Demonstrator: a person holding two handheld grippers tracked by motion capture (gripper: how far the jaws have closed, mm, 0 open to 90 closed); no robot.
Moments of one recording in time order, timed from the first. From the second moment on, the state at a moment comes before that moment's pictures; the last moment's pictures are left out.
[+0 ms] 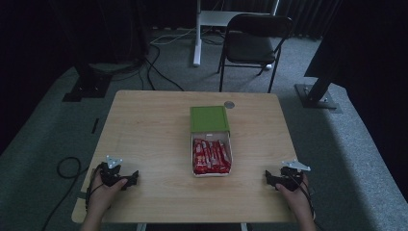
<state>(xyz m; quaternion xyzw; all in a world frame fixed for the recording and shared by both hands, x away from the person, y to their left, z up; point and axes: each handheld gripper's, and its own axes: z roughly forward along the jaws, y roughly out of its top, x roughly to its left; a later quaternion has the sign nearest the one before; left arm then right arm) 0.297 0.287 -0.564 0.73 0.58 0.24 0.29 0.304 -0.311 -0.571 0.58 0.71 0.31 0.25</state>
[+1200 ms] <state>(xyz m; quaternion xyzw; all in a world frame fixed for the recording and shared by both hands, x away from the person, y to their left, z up) 0.298 0.282 -0.564 0.71 0.60 0.25 0.28 0.304 -0.310 -0.539 0.61 0.67 0.34 0.25</state>
